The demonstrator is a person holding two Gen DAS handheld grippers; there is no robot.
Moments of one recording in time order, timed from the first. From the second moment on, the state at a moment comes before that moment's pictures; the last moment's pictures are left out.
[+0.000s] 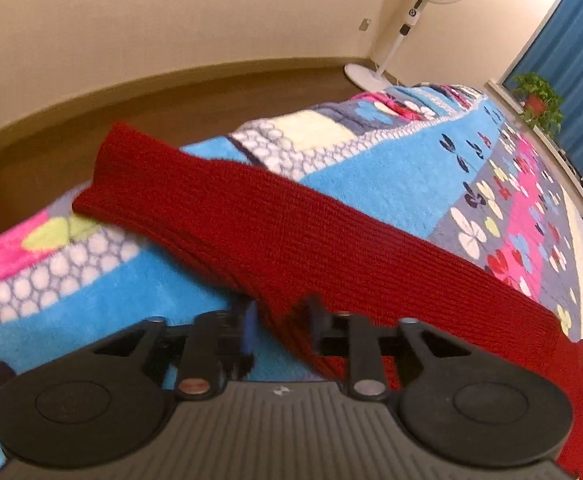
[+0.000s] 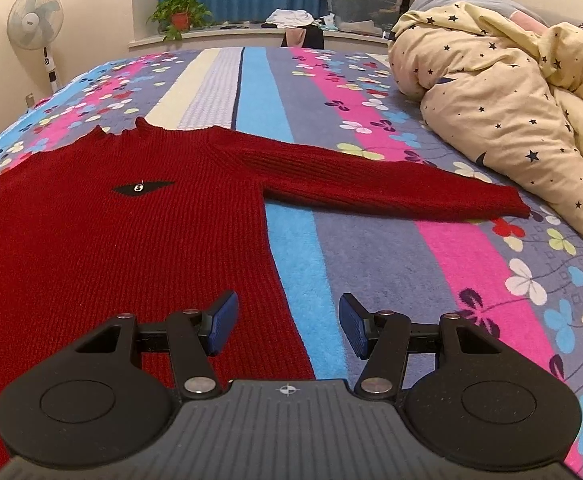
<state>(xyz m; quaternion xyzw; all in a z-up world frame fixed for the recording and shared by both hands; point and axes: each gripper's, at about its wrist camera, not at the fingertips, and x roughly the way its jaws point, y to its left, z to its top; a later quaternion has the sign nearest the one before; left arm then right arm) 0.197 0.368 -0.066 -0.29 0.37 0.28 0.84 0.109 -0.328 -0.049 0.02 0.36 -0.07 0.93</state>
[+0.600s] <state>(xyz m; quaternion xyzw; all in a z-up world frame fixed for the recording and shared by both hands) 0.203 0.324 -0.021 -0.18 0.29 0.26 0.90 0.113 -0.317 -0.053 -0.01 0.37 -0.06 0.93</state>
